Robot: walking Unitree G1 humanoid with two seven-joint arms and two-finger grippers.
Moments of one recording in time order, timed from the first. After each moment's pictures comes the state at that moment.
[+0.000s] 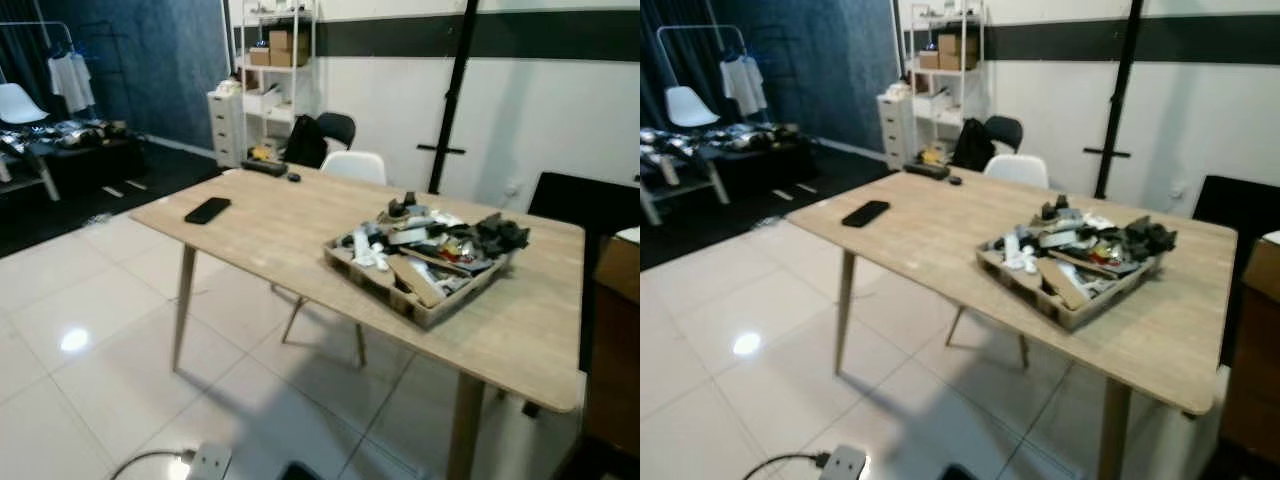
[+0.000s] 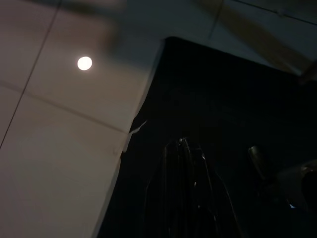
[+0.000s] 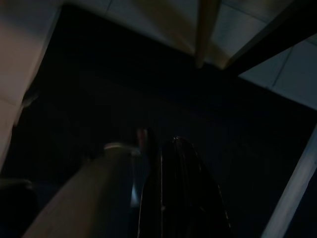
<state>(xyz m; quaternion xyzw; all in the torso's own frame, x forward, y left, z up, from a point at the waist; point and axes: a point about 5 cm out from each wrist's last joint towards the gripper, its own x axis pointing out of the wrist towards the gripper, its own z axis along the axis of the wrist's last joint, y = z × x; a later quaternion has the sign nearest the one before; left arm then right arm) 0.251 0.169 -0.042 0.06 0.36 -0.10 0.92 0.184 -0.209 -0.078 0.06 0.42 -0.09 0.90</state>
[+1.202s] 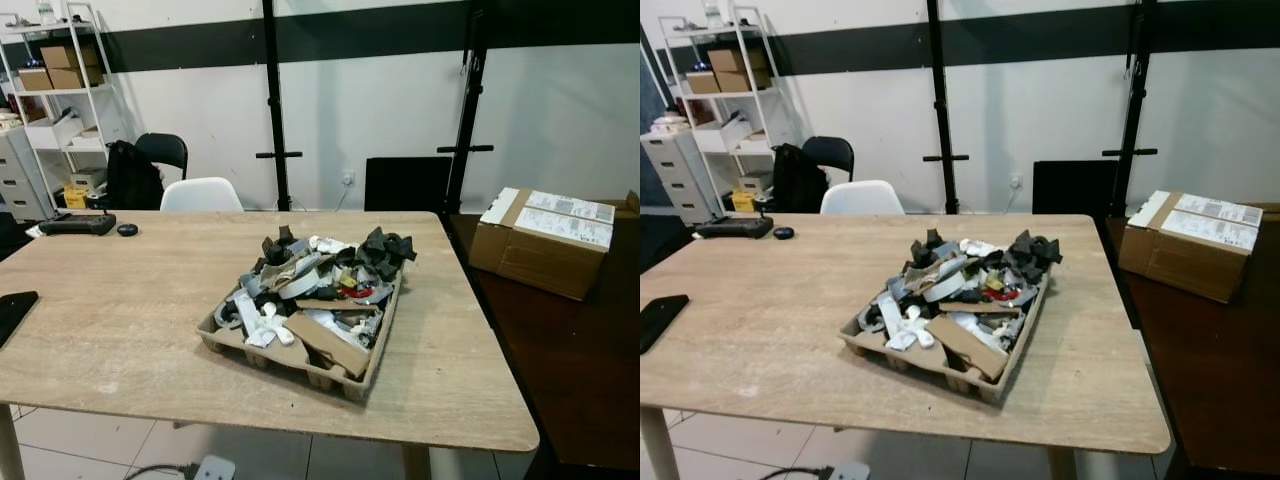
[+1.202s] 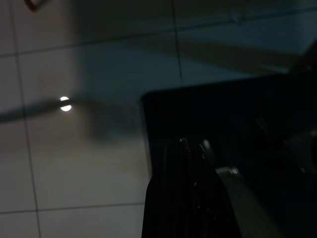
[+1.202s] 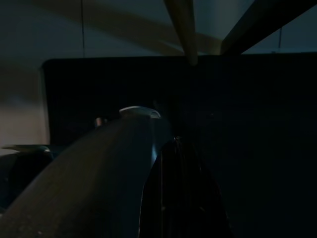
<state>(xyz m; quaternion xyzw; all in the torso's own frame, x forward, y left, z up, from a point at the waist) 0.231 0.161 -0.058 0.06 0.40 -0.13 0.91 0.158 -0.209 -0.090 0.05 0.46 -0.08 0.88</state>
